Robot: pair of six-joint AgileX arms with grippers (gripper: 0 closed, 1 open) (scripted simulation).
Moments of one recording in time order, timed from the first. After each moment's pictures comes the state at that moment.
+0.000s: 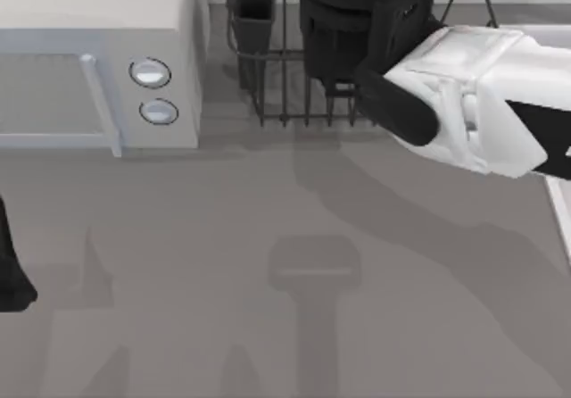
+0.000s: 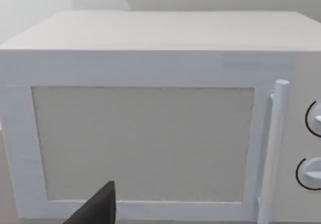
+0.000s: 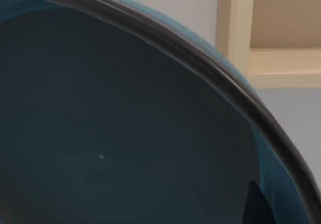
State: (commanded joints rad) left arm 0.00 0.00 0.00 0.00 0.00 0.00; right arm 0.81 1.82 1.39 0.42 0.84 0.03
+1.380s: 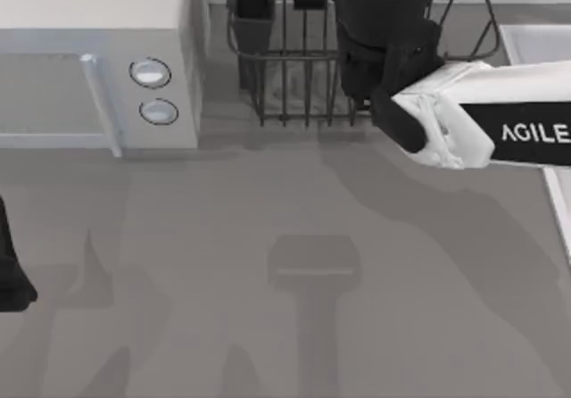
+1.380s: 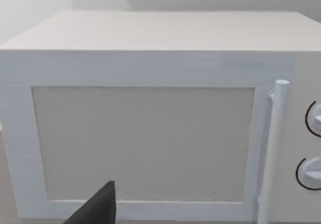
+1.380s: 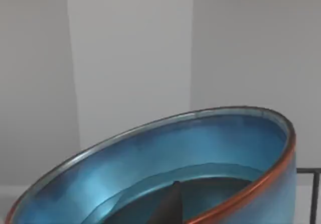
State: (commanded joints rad) left arm 0.00 0.00 0.00 0.00 0.00 0.00; right arm 0.63 2.04 1.33 0.70 0.67 0.02
